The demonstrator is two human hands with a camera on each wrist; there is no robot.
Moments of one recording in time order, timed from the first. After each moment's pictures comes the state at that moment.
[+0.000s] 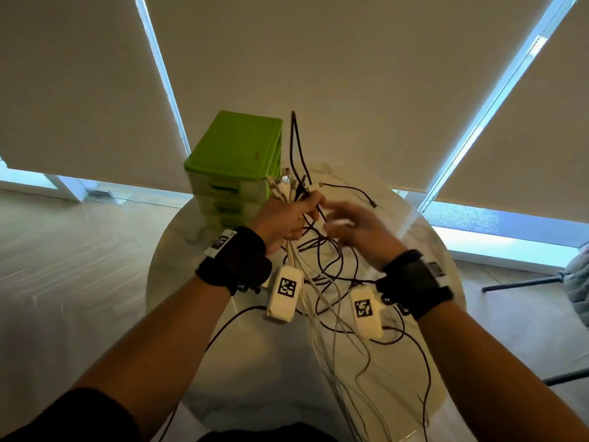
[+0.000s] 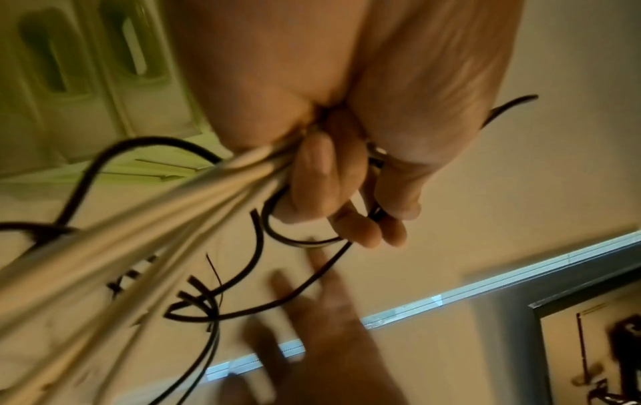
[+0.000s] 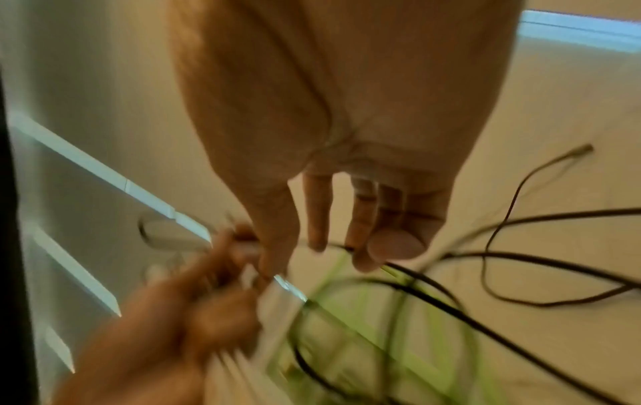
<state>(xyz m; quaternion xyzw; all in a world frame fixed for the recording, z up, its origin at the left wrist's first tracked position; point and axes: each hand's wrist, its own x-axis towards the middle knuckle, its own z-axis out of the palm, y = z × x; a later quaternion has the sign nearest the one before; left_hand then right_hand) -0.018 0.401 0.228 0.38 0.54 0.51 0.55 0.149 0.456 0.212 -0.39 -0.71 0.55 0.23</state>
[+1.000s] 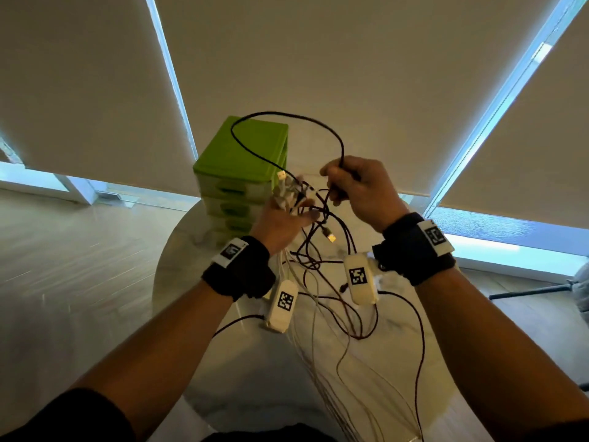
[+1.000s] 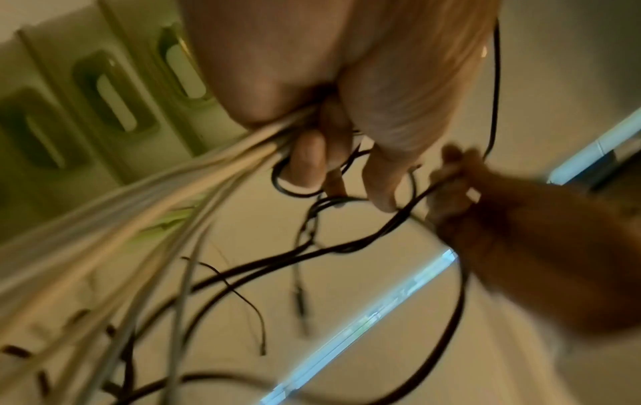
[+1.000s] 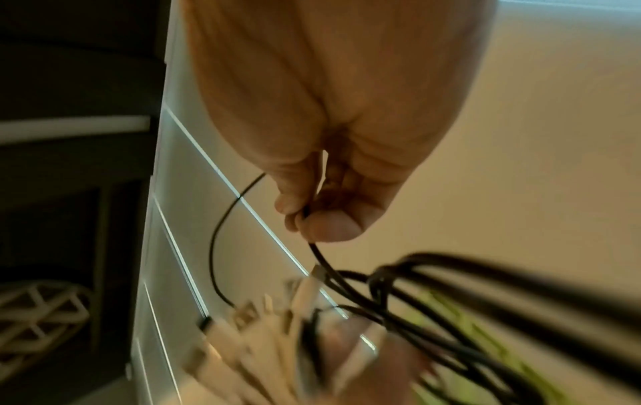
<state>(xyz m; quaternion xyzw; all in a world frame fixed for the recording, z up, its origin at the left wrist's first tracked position) -0.020 0.396 0.216 0.41 0.64 0.54 0.36 0.119 0.463 0.274 -0.31 -0.76 0.45 0.36</state>
